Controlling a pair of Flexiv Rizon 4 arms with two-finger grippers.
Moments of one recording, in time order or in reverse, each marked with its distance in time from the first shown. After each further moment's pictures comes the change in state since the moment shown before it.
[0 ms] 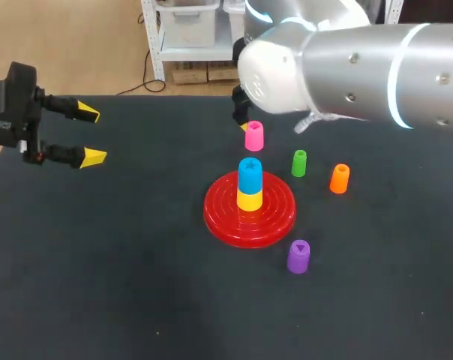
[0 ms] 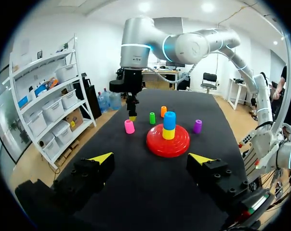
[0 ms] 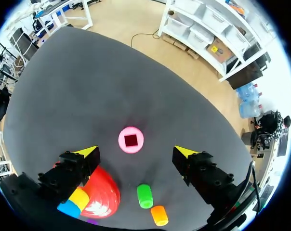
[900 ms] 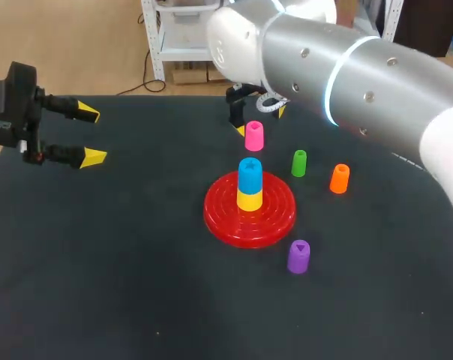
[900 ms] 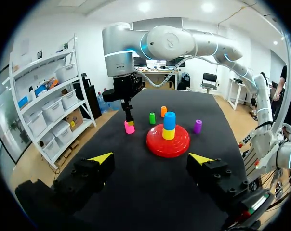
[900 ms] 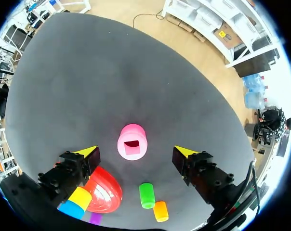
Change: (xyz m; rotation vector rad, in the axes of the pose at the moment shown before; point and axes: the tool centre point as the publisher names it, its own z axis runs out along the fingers) left arm 0.000 0.000 0.000 0.000 0.000 0.000; right arm 0.000 0.004 0.014 -0.038 0.173 0.005
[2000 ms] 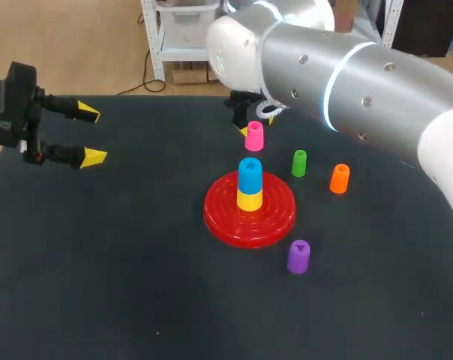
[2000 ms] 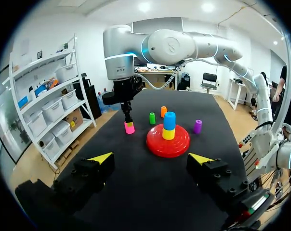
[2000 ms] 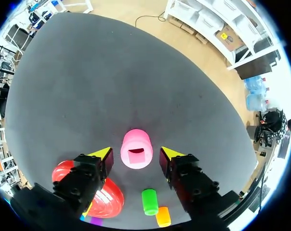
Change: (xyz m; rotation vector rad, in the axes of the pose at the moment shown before) left arm 0.000 0.000 0.000 0.000 0.000 0.000; right arm -0.005 0.004 0.013 -0.004 -0.015 -0.007
